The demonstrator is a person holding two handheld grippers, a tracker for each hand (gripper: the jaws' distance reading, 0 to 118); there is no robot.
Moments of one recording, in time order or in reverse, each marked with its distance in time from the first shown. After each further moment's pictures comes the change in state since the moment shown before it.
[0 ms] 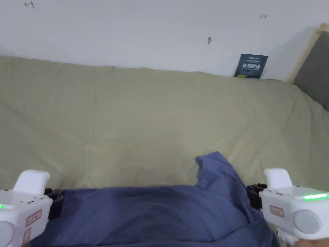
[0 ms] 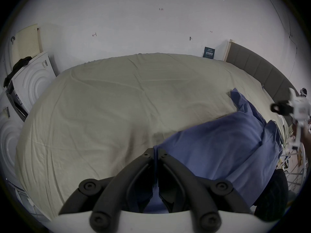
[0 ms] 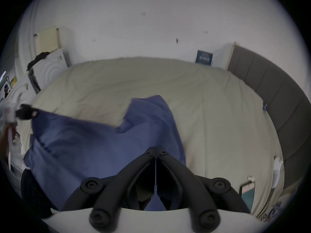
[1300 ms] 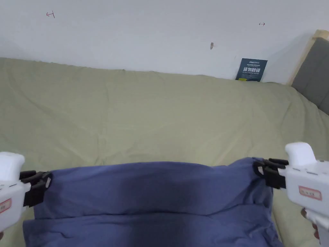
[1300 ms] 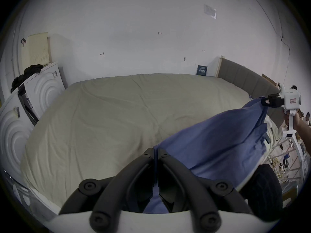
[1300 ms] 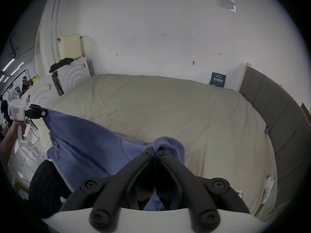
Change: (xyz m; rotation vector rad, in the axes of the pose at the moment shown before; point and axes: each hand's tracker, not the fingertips) left arm -0.009 -0.046 0.160 0.165 -0.024 0.006; right arm -0.001 -0.034 0.174 0.221 0.184 0.104
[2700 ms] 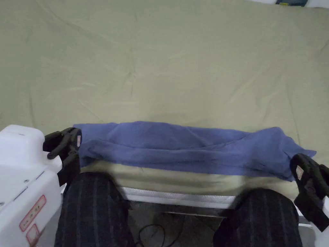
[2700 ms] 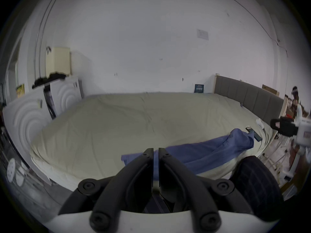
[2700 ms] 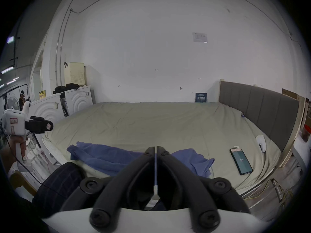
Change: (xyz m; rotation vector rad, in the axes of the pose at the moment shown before) left arm 0.081 -0.119 0.138 0.193 0.079 0.064; right arm -0.164 -0.161 0.146 0.327 -0.116 -0.101
